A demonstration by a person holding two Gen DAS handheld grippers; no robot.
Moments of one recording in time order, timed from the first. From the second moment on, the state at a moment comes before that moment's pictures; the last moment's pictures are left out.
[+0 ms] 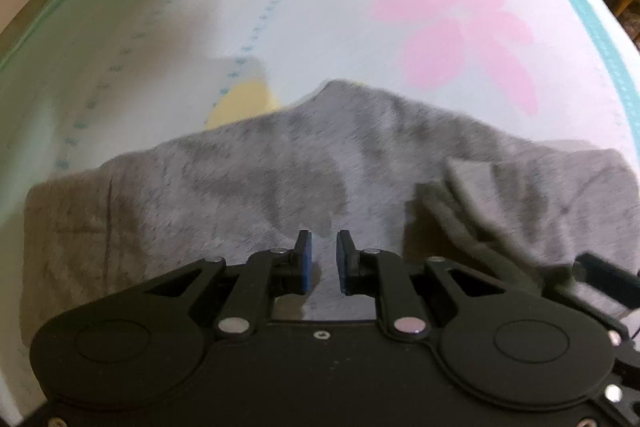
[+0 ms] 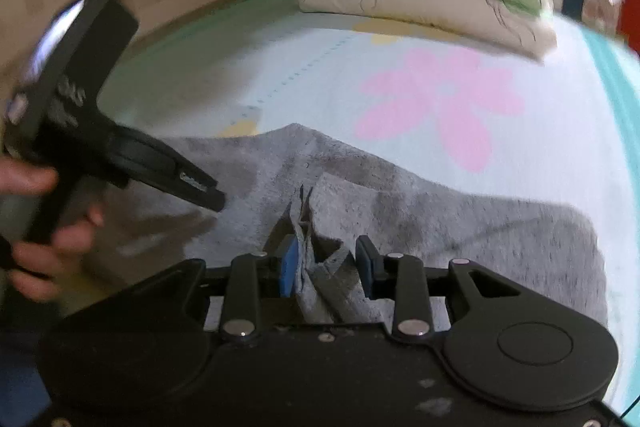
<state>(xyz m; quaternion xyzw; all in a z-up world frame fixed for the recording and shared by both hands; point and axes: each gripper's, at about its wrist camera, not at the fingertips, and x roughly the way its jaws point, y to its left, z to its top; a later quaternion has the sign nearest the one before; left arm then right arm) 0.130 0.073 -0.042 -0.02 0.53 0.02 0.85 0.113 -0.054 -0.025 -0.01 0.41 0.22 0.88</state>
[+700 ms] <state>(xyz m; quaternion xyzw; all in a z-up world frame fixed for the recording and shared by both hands) 0.121 -0.019 -0.078 0.07 0.54 -0.04 0.84 0.172 -0.225 -0.033 0.15 0.57 0.02 0.81</state>
